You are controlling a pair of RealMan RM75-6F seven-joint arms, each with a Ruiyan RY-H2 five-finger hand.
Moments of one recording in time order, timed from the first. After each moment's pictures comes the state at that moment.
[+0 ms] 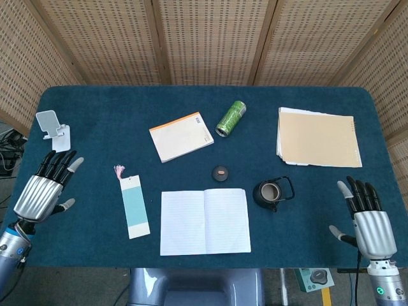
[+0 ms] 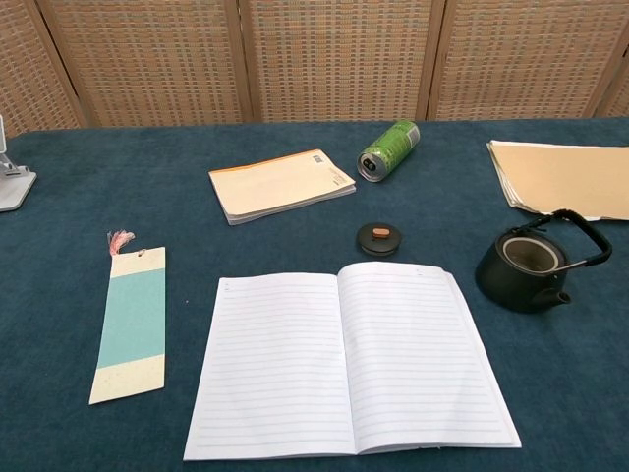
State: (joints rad) left arm -0.31 -1.17 -0.07 -1.44 1.70 1.38 0.12; right arm 0.08 -1.21 0.07 -1.55 -1.61 1.59 -0.04
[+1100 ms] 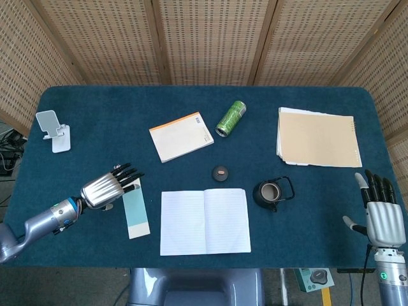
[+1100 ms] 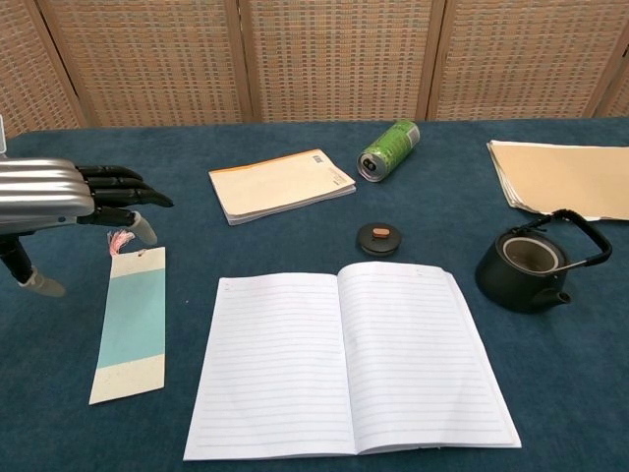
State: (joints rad) left arm -0.73 -1.35 0.12 -1.05 1.97 1.07 -0.15; right arm 0.10 -1.27 0.13 -1.41 -1.46 1.51 -0.04
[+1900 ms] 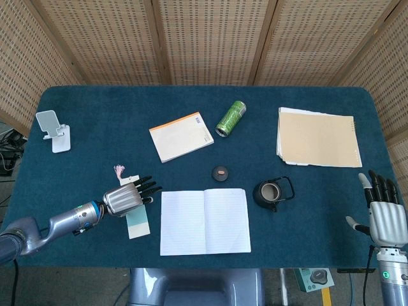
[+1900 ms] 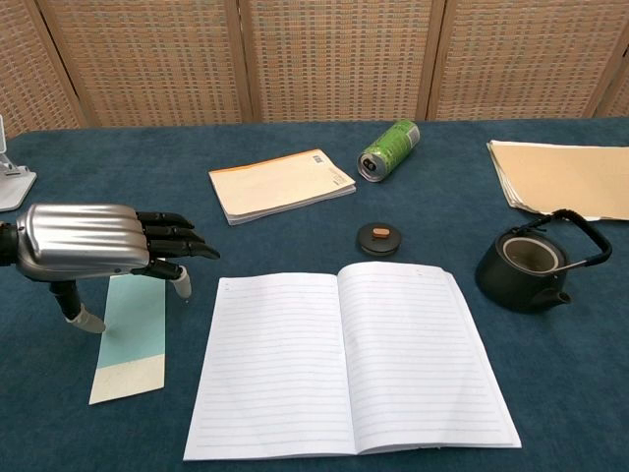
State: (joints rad) left arm -0.83 -1.47 0.21 -0.99 1.98 1.01 -0.11; right arm 0.10 -1.28 0.13 -1.38 -1.44 1.50 -0.03
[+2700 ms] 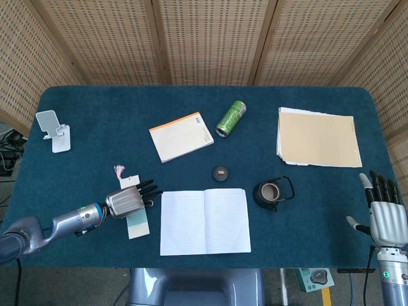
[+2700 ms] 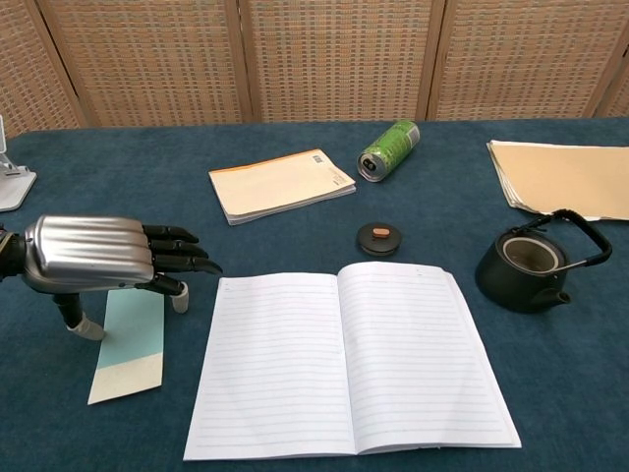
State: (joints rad) left arm -0.86 -1.49 0.26 -0.99 1.96 1.00 -0.09; right arm 0.10 -1.28 0.13 -1.38 -1.43 1.49 -0.03
